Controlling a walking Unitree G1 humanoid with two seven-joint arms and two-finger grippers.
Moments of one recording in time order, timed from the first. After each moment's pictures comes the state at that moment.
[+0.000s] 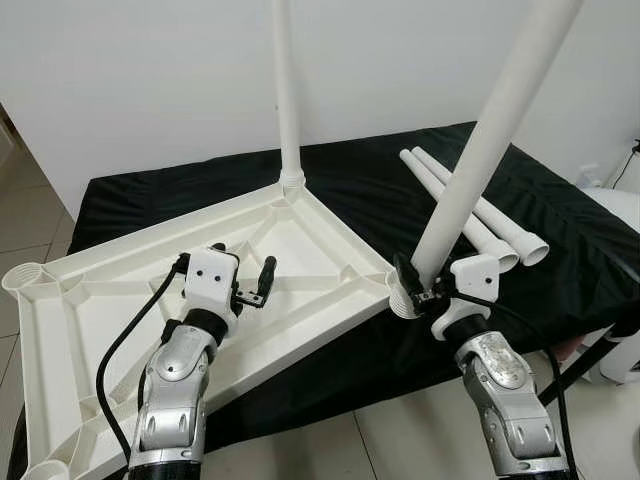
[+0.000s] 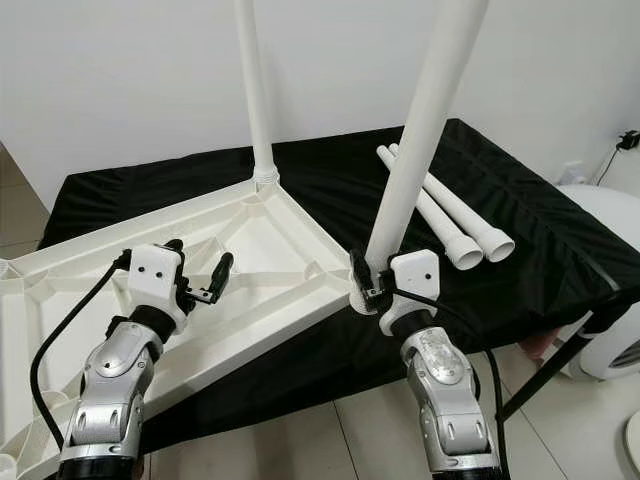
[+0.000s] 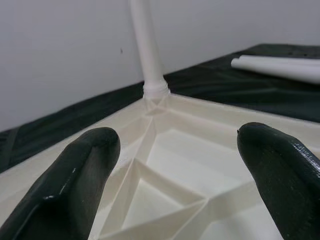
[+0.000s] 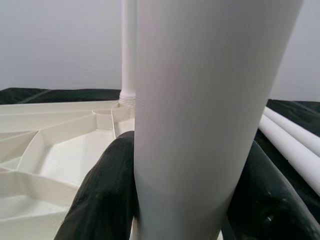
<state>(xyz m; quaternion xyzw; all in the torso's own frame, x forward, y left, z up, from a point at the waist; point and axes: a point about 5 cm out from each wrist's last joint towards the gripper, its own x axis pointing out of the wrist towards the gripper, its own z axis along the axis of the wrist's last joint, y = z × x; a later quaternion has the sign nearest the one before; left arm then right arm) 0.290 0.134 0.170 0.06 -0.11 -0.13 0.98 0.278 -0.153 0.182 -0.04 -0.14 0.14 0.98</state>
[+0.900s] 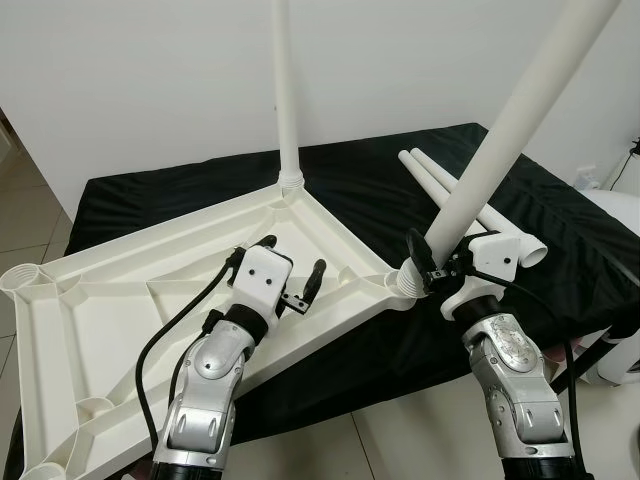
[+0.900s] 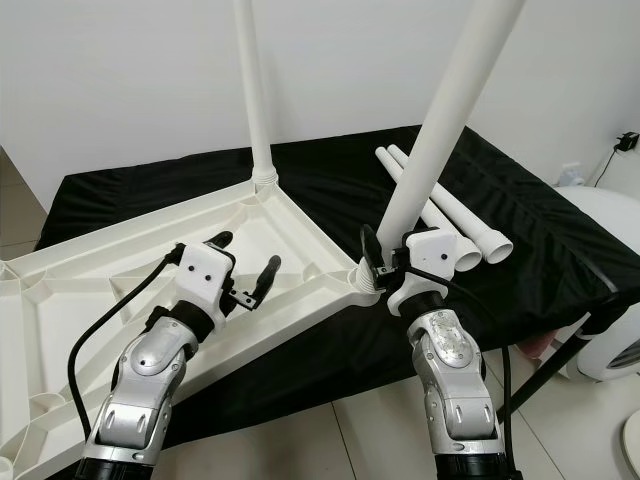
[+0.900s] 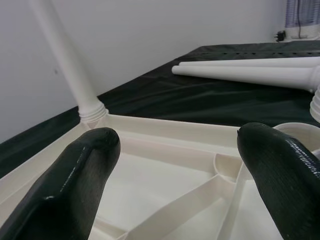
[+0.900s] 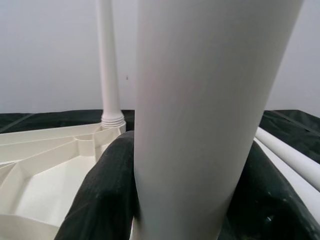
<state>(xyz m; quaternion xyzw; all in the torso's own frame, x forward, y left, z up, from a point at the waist) 0.284 0.082 0.175 0.09 -0.11 -0.23 0.96 0.283 -0.167 0.198 -0.02 -0.17 0.10 0.98</state>
